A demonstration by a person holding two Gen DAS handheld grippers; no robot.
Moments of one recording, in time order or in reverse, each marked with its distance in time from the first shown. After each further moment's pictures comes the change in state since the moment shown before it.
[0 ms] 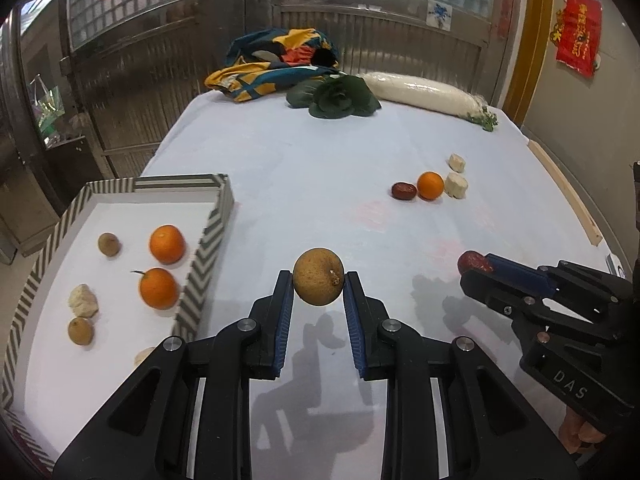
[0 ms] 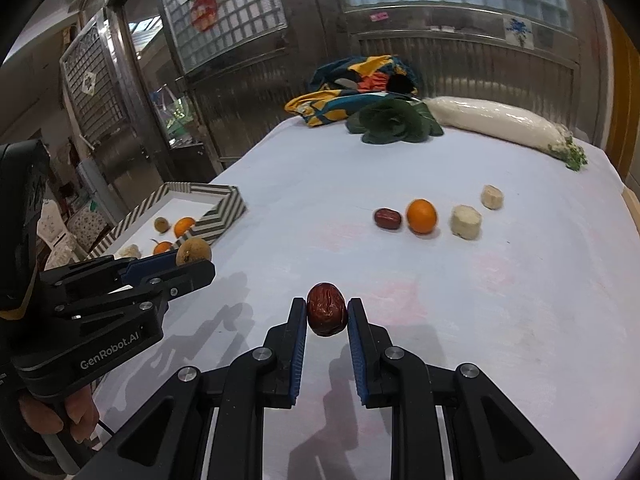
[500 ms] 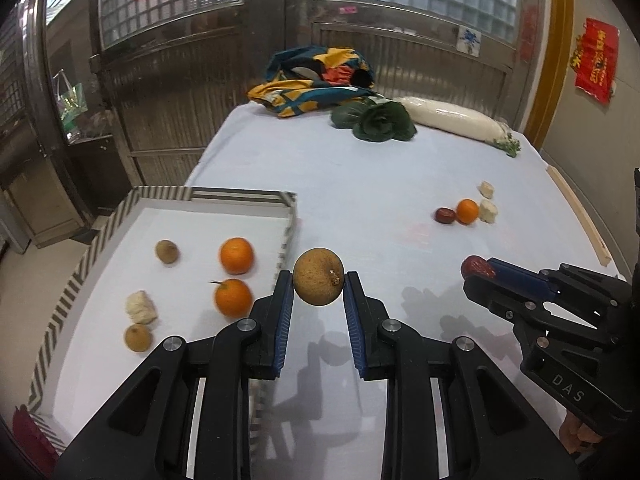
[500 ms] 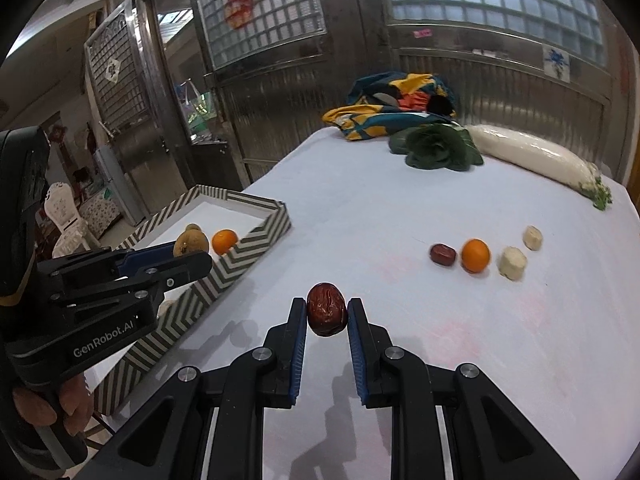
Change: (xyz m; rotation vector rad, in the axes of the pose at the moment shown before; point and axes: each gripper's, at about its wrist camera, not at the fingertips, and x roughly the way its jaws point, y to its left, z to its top) left arm -0.027 0.048 0.005 -0.049 -0.047 0.063; right arm 0.010 0.048 0.024 -0.083 -0.024 0.040
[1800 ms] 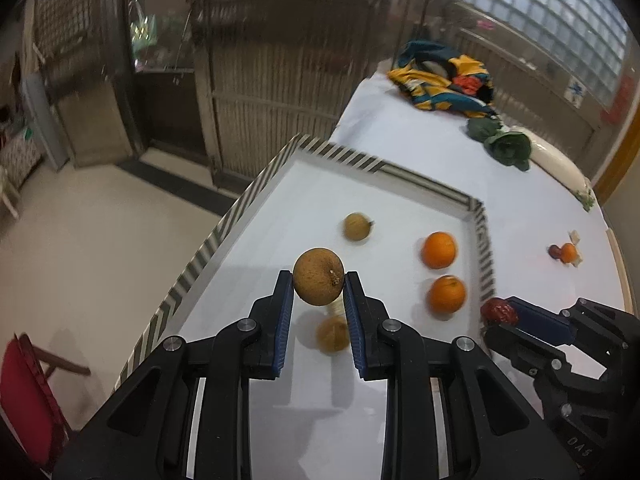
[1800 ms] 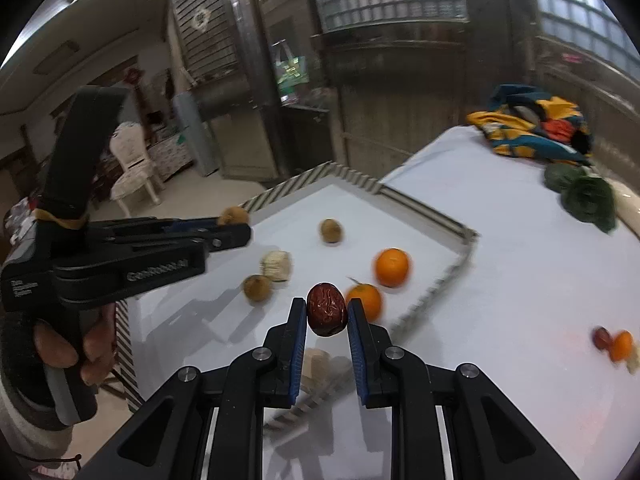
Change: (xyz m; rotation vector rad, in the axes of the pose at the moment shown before) left arm 0.007 0.165 -0.015 -0.266 0.103 0.127; right arm 0.076 0.138 0.032 -0.229 0.096 0.255
